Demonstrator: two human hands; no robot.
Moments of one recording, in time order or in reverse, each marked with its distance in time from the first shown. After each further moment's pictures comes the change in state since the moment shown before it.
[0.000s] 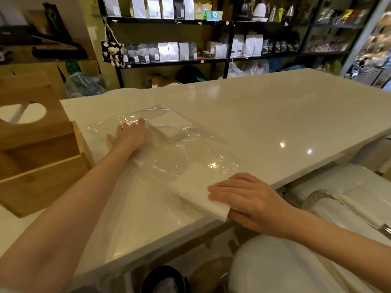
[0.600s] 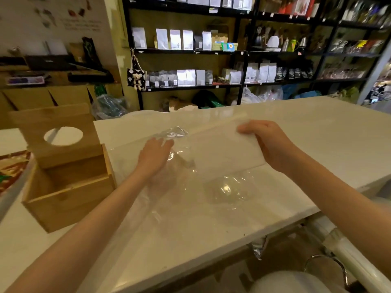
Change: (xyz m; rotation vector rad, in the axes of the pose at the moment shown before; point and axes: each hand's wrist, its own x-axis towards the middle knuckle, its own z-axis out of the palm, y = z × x) left_hand -0.045 0.014 -0.027 -0.426 0.143 0.212; right_hand 0.120 0.059 -0.072 1.125 0.311 0.812
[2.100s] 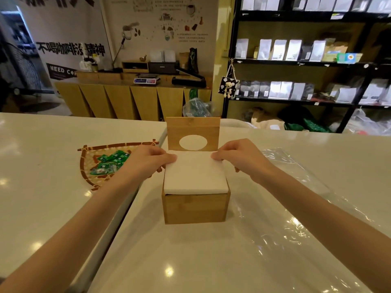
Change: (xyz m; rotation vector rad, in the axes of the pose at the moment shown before) left_hand -0.079 -0.087 -0.195 -0.237 0.208 -0.446; right_hand 0.079 -0.004 0.246 -0.442 -0.354 0.057
